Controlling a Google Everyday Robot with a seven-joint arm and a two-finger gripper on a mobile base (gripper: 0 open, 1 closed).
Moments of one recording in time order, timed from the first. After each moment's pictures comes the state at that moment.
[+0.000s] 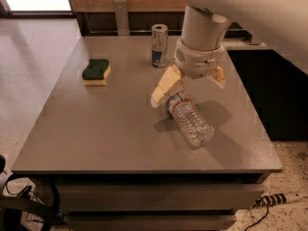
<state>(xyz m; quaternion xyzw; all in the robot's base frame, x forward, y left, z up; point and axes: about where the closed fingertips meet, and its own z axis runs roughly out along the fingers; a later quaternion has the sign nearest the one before) 0.521 -0.094 0.872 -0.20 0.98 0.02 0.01</state>
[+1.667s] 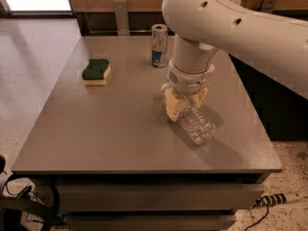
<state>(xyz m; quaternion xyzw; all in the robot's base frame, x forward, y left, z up) 0.515 -0.084 0.831 -0.25 0.97 0.00 0.03</state>
